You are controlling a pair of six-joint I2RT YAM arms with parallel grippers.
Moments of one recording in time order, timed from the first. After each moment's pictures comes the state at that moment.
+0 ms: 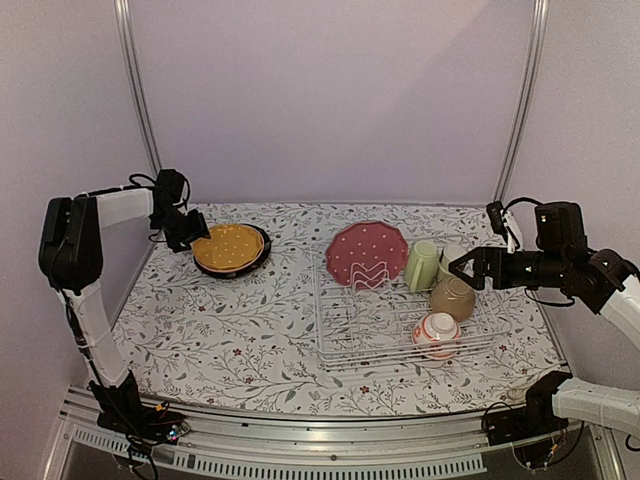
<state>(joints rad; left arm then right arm) -0.07 1.93 1.44 -0.55 0.09 -0.53 0.43 0.82 0.84 -0.62 -0.29 0.33</state>
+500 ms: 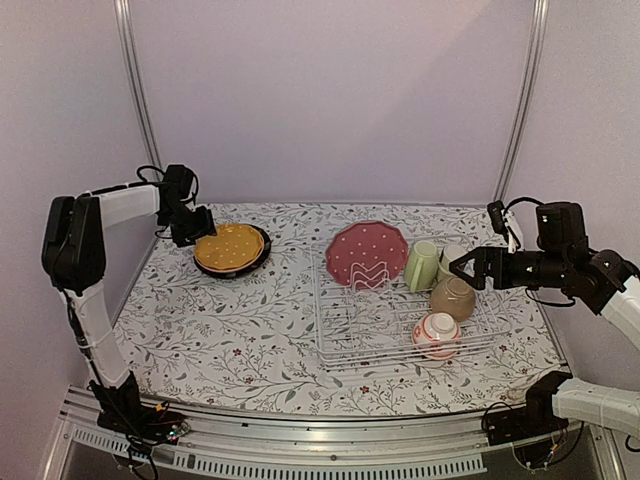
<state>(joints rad) -0.10 1.94 1.47 -0.57 0.04 -0.47 0.43 0.81 0.84 -0.62 -0.29 0.33</state>
